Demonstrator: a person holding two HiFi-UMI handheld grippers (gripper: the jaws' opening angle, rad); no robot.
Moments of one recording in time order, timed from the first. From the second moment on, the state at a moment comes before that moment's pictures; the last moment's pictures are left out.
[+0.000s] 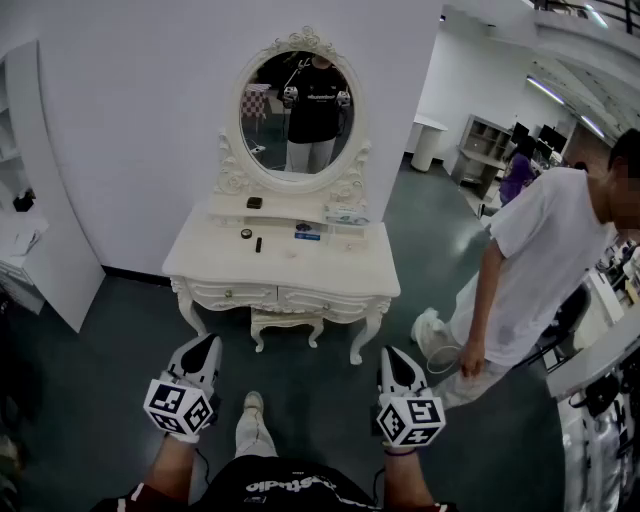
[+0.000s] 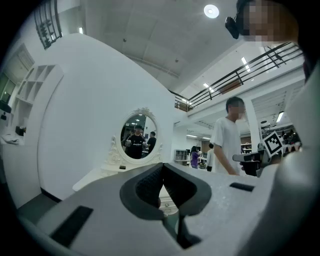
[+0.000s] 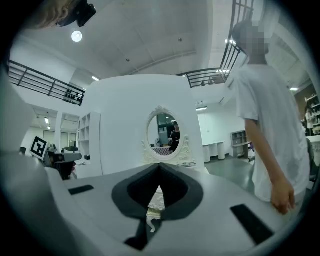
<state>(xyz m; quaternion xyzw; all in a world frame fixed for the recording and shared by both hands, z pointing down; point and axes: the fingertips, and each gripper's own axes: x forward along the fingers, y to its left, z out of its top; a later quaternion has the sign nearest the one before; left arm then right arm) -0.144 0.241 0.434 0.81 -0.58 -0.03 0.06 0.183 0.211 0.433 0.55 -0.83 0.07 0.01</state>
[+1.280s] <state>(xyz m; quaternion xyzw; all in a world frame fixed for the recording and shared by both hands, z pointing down) -0.140 0.244 0.440 0.80 -0.59 -0.02 0.06 0.180 0.215 0.431 0.50 -0.86 0.06 0.02</state>
